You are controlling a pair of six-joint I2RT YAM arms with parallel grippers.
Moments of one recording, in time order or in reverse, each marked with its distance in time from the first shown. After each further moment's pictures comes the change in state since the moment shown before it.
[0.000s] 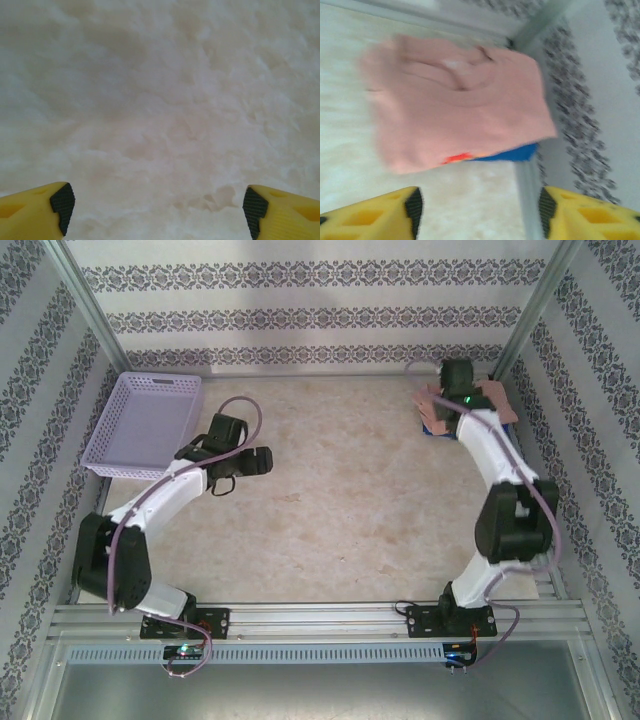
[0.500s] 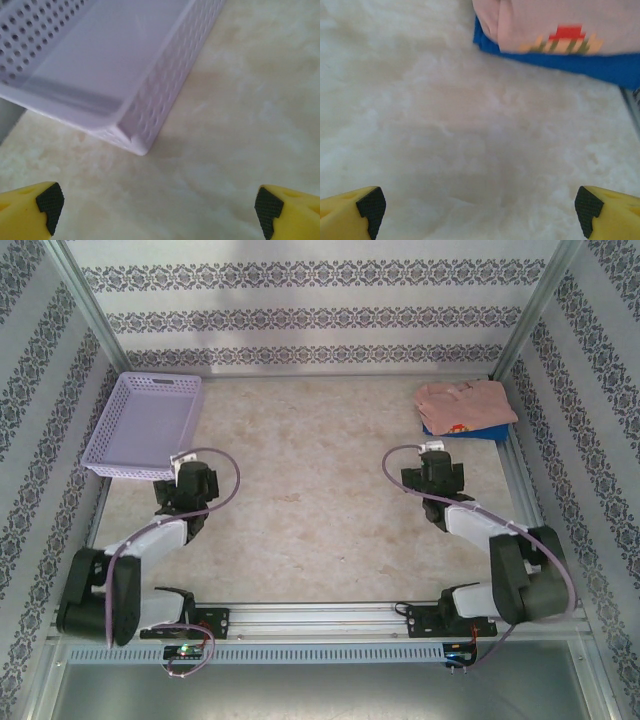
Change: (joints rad) left arm 0.204 -0.135 -0.606 0.688 -0.492 0.267; right arm 0.064 -0.238 -0.842 0.668 -0.088 0.128
